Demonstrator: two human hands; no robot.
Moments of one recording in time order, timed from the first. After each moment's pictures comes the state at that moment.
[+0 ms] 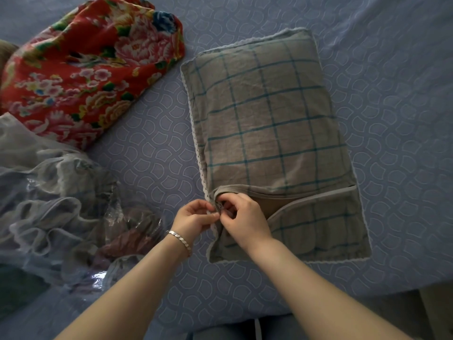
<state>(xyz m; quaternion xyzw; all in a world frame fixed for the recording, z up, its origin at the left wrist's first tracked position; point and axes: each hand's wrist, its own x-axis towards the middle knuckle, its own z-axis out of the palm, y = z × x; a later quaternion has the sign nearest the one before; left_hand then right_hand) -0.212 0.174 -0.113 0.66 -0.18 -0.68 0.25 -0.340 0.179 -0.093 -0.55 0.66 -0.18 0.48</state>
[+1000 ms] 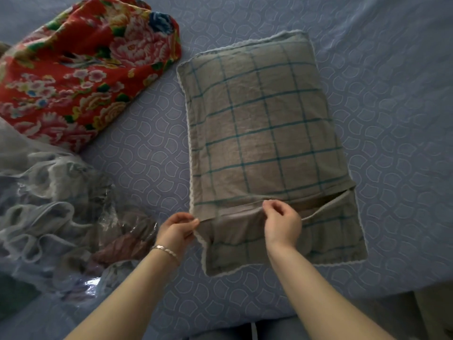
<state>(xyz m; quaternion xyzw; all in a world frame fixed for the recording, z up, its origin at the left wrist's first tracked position) -0.192 0.186 -0.129 0.72 -0.03 -0.62 0.30 -0.375 0.188 -0.125 -0.13 0.83 -0.34 0.42</state>
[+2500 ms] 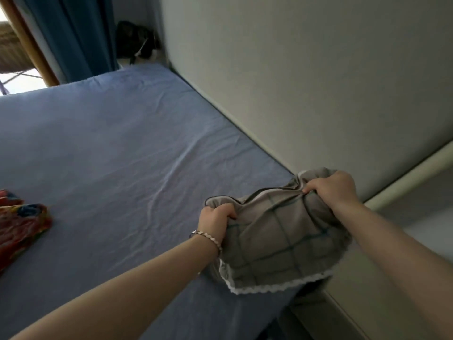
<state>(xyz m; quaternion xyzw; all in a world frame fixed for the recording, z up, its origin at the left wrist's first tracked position) -0.596 0.151 0.195 0.53 -0.42 -0.69 0.25 -0.797 0.217 0.251 -0.25 0.90 -0.33 0.15</state>
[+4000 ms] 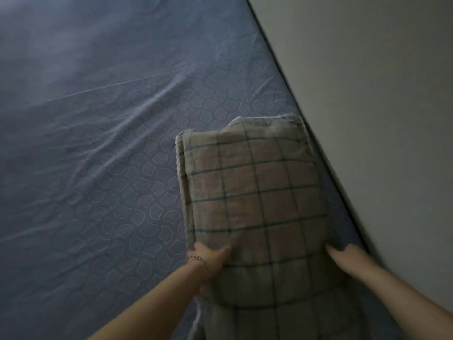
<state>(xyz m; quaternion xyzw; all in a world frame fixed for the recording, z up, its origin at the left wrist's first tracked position) -0.876 0.069 -0.117 0.77 -0.32 -0.54 -0.11 -1.161 0.108 -0.111 -0.31 0.84 0.09 0.44</state>
